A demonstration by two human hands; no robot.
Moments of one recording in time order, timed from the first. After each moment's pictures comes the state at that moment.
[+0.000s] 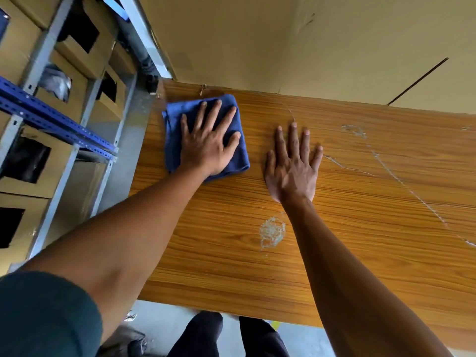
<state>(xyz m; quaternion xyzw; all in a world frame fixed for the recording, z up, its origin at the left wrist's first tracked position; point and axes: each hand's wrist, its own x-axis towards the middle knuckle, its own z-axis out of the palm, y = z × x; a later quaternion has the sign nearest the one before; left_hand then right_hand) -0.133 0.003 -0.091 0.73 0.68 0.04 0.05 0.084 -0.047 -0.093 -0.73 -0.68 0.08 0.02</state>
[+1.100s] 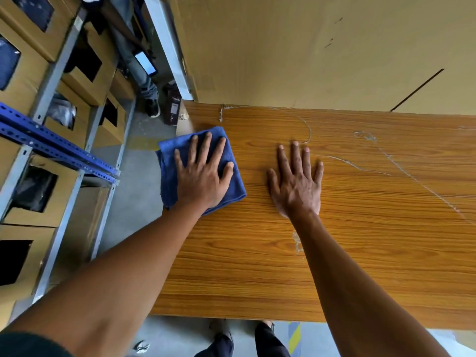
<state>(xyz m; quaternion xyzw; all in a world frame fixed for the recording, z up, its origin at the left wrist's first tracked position) -0.209 -0.046 -0.093 0.73 0.68 0.03 0.04 0.031 -0.073 -0.085 -0.73 -0.67 0.09 0.02</state>
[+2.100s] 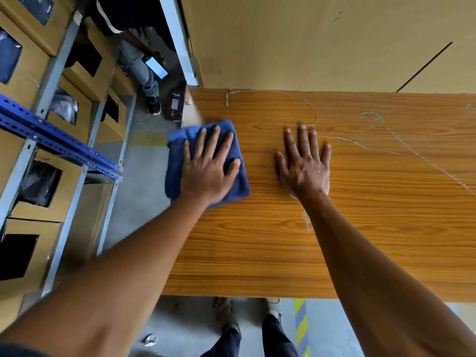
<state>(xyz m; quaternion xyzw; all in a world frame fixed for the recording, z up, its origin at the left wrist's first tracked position) -0.224 -0.072 -0.092 0.77 0.64 0.04 0.03 0.031 -0.075 -0.091 -0.73 -0.68 0.09 0.02</state>
